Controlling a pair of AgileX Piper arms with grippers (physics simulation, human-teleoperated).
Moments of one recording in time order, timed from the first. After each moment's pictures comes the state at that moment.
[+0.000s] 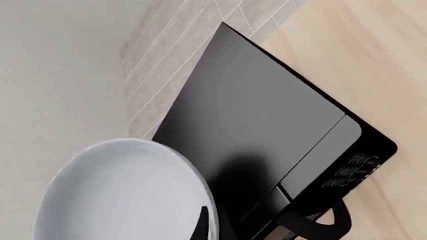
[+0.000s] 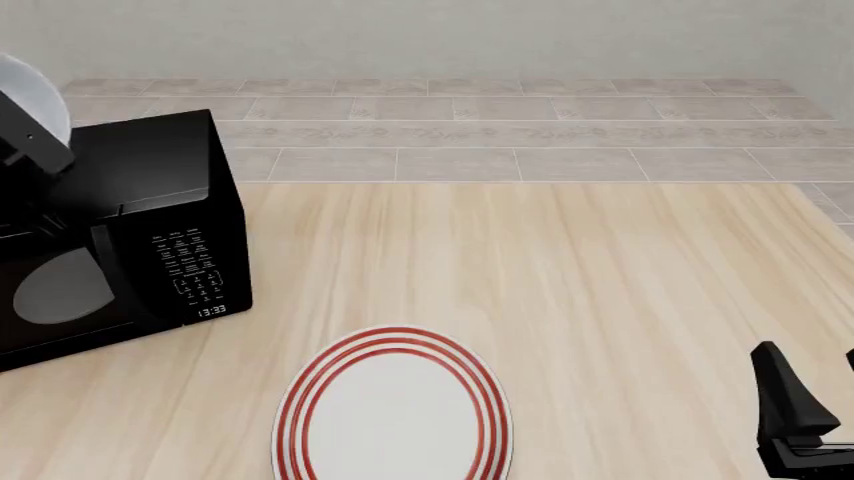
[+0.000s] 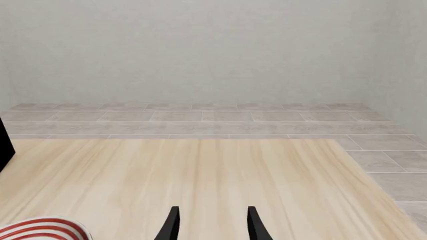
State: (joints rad) left arm 0.27 1.32 -1.02 0.34 0.98; right arm 0.00 0.00 -0.03 0.02 0.00
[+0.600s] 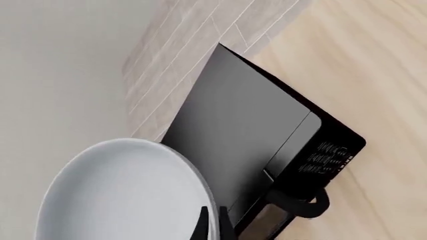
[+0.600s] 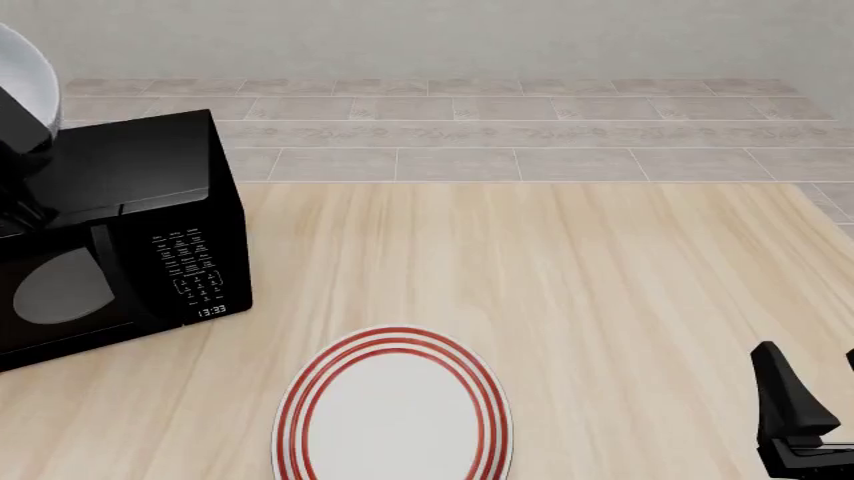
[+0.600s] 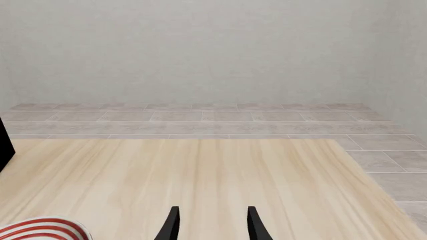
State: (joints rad) left arm 0.22 1.16 -1.06 0.52 0.97; right arm 0.00 0.00 -0.03 0.02 0.00
